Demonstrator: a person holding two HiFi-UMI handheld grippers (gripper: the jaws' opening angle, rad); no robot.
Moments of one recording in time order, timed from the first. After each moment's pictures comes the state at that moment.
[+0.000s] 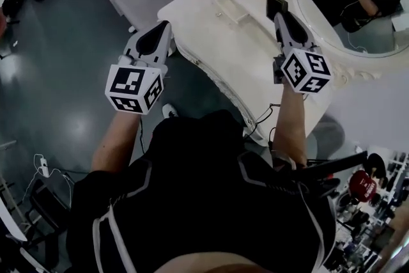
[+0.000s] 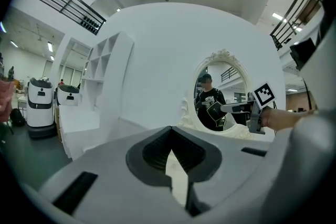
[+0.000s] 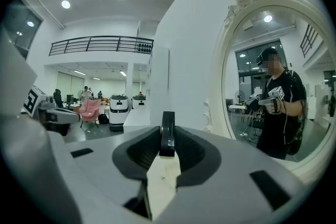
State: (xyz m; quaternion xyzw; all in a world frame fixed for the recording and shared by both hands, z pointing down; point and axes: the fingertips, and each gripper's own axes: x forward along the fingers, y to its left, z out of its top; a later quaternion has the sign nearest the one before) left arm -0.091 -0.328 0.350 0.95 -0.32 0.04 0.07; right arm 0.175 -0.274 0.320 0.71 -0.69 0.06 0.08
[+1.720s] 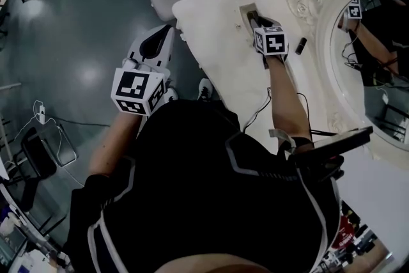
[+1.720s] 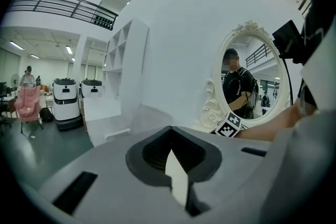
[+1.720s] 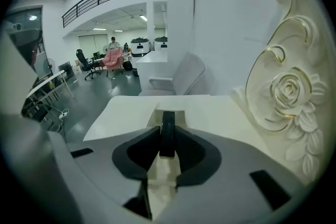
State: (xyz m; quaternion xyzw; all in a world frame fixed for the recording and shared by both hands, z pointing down) left arm -0.063 -0.391 0.419 0.89 -0.43 0.11 0.11; right arm 0.211 -0.462 0.621 0.54 -0.74 0.22 0.34
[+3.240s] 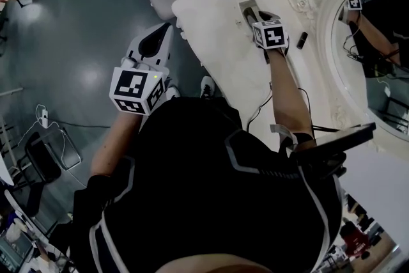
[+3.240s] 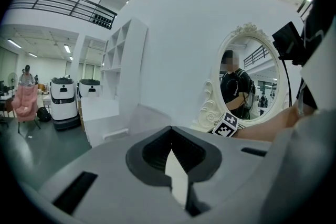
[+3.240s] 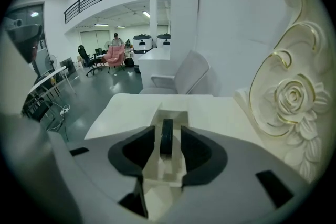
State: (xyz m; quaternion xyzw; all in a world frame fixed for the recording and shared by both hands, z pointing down) left arm -0.071 -0.387 0.410 0.90 -0.42 0.11 0.11; right arm 0.198 -0.458 0.615 0.53 -0.74 0.21 0.36
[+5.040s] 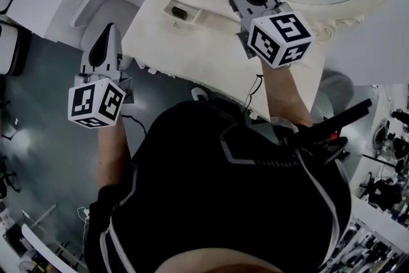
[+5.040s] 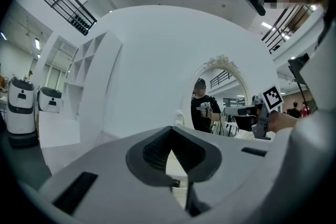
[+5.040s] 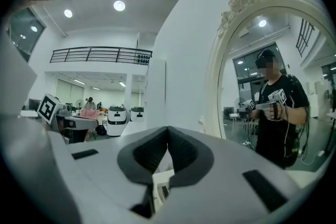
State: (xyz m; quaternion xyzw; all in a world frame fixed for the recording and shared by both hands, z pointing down) left arm -0.017 -0.394 0.301 0.97 -0.25 0.00 0.06; right arm 0.204 -0.298 0.266 0.72 -0.70 0.02 0.03
